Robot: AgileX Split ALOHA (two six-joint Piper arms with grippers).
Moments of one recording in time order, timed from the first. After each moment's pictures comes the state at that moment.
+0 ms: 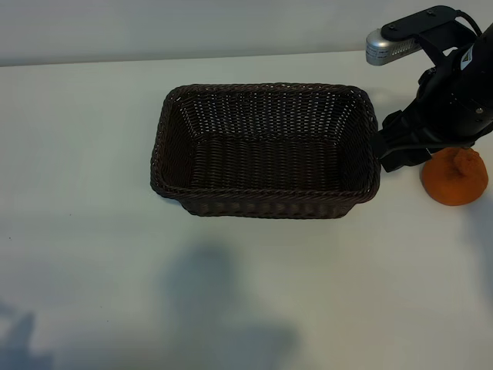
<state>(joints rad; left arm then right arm) -0.05 0.03 -0.50 -0.06 1.10 0.02 0.25 1.52 -1.21 0.15 1.04 -0.12</state>
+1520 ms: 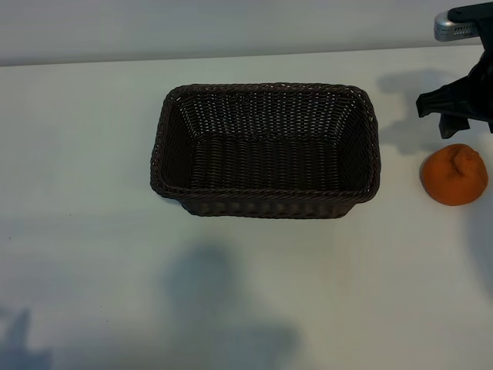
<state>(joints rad) 0.03 -0.01 -0.50 -0.07 1.09 0.03 0.06 1.67 -1.21 -0.07 0.88 0.17</state>
